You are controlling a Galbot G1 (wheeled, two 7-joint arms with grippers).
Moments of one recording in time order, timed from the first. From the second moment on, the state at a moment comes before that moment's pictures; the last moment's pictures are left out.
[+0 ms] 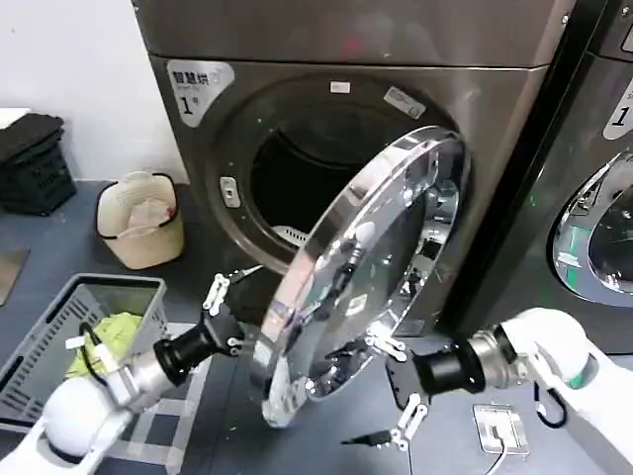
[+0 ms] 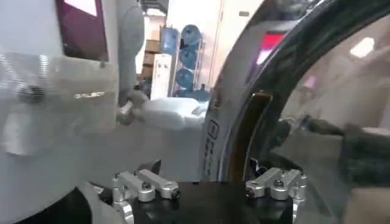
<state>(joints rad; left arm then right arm) 1.33 -0.83 -0.48 -2.17 -0.29 -0.20 0.51 -1.08 0.60 0.35 2.07 0.77 0.01 -1.20</state>
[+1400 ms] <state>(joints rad) 1.07 -0.90 -0.06 -2.10 -0.23 -0.23 0.52 -1.98 0.82 1.35 1.75 0.82 0.52 -1.27</state>
